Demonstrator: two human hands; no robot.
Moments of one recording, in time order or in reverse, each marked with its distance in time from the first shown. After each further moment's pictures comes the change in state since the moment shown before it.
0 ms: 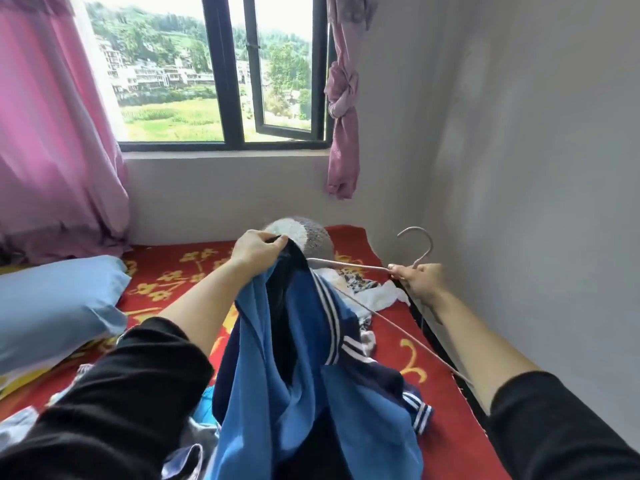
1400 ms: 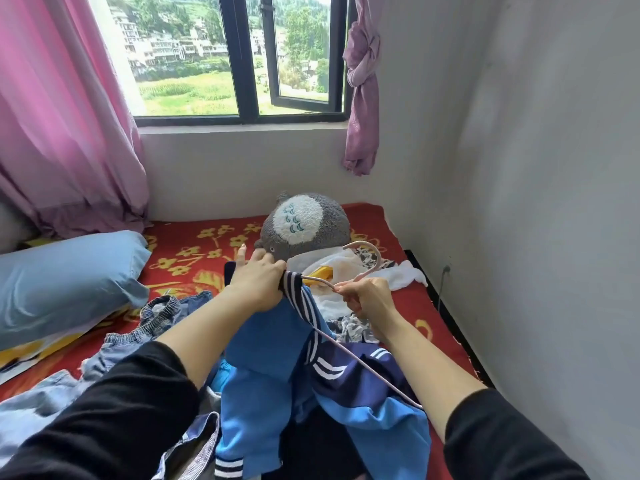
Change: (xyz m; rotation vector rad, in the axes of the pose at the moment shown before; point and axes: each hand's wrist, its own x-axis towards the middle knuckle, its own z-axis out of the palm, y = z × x) left_hand -0.027 -0.069 0.027 1.024 -0.220 0.261; right_hand -0.074 0.013 0.100 0.380 -0.397 0.090
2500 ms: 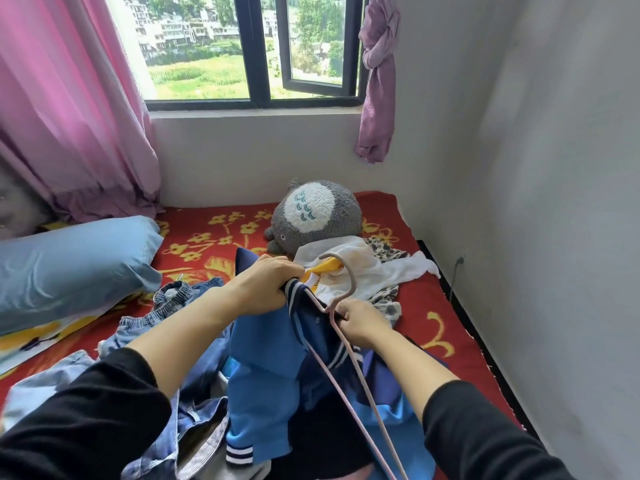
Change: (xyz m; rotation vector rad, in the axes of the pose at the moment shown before) left_hand -0.024 -0.019 0.005 -0.492 0.179 0.524; right_hand 0.022 0.062 0.013 -1.127 -0.235 -0.054
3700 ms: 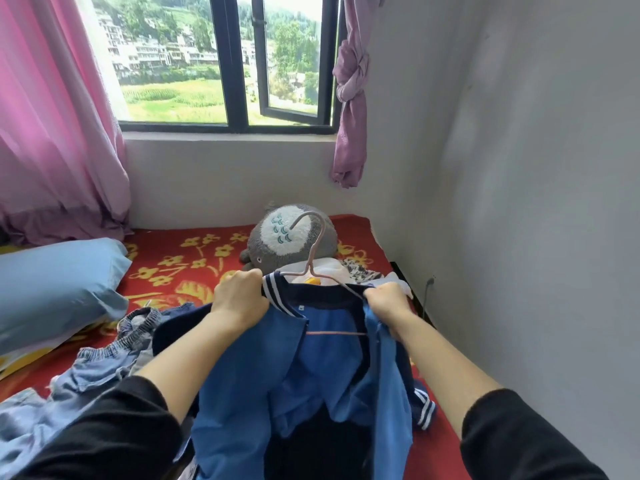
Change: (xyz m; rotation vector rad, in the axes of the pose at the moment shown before) left_hand 0.012 0.000 0.014 0.276 0.208 -0.603; right_hand -0.017 0.009 -0.087 0.497 0.404 0.336
